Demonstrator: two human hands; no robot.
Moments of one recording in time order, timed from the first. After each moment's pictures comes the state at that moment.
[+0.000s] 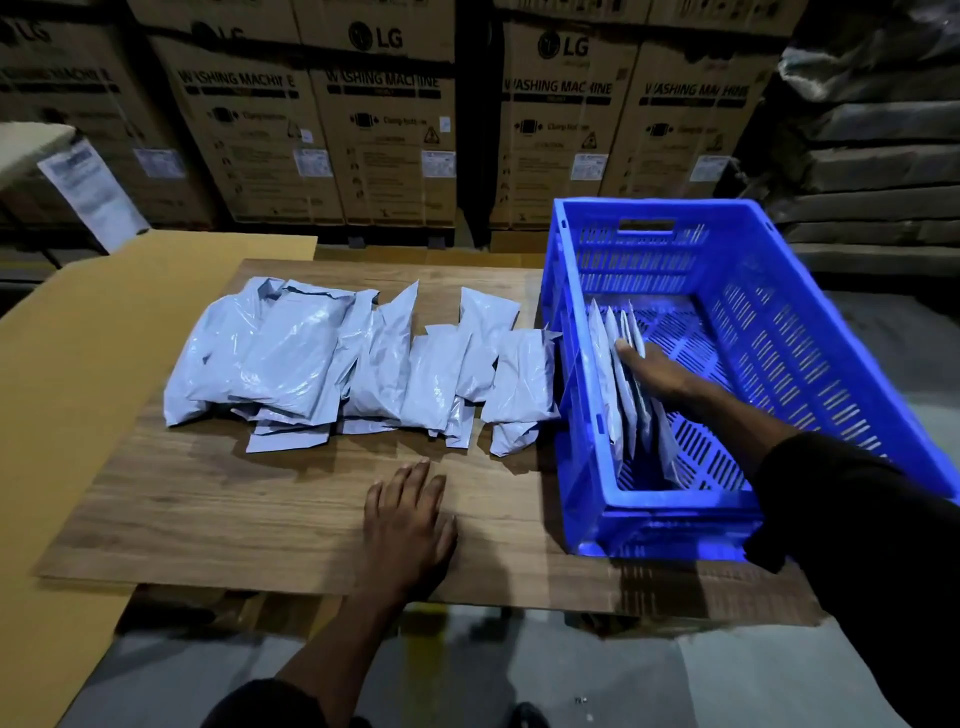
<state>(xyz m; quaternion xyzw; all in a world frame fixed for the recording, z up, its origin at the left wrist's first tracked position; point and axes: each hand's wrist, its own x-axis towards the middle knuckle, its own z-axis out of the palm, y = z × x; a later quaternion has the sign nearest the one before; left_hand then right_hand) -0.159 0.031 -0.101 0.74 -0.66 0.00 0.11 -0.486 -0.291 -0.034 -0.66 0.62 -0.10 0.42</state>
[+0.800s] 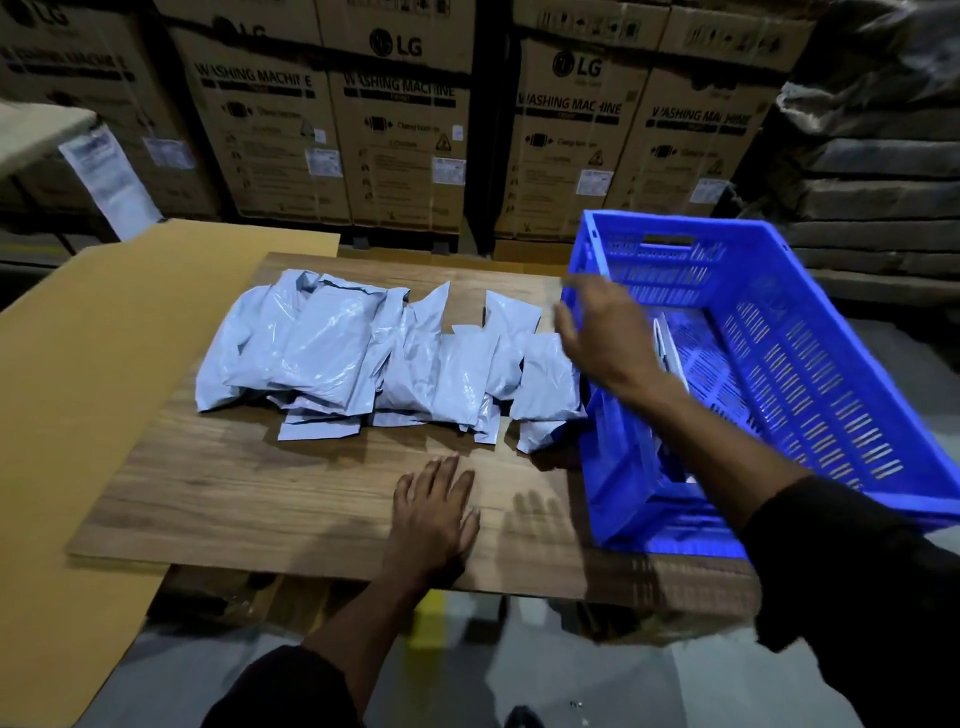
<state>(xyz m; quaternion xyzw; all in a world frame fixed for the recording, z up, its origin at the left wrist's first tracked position) -0.142 0.031 -0.104 0.70 -0.70 -0.03 0.13 -0.314 -0.154 0.118 -0.83 0.46 -0.30 0.01</state>
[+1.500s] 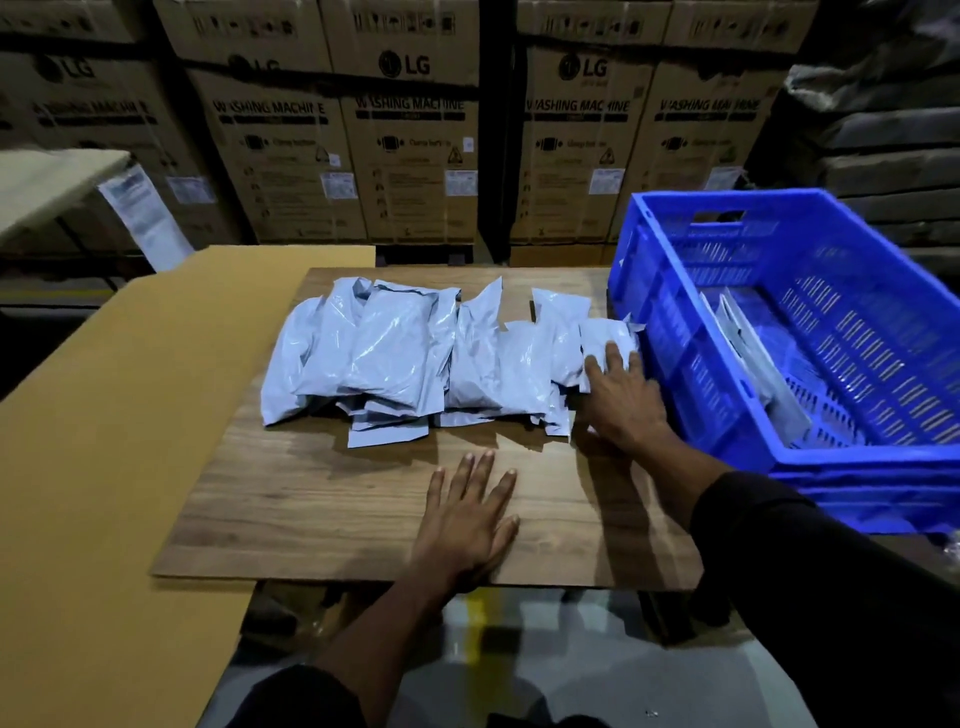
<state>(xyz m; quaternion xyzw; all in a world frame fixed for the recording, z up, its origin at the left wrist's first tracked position) -0.068 0.049 -0.117 0.67 -0.74 -0.04 0.04 -0.270 -0.140 -0.022 -0.80 0.60 0.04 -0.02</state>
